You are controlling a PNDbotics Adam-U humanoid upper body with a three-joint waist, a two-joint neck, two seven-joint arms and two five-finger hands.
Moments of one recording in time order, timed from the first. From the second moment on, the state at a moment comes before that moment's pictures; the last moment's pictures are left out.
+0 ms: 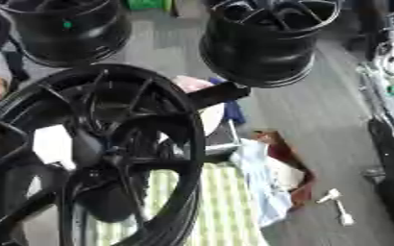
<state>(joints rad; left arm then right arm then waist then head) -0.96 0.81 -0.28 -1.77 -0.08 0.14 -0.58 -0.49 -0.55 0.01 -1.81 -0.12 0.17 -0.43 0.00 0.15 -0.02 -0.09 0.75</state>
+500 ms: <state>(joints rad) -0.95 0.81 -0.28 -1.77 -0.08 0.13 -0.59 -0.49 -0.55 0.01 -1.81 -0.12 0.17 -0.43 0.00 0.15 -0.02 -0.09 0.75</state>
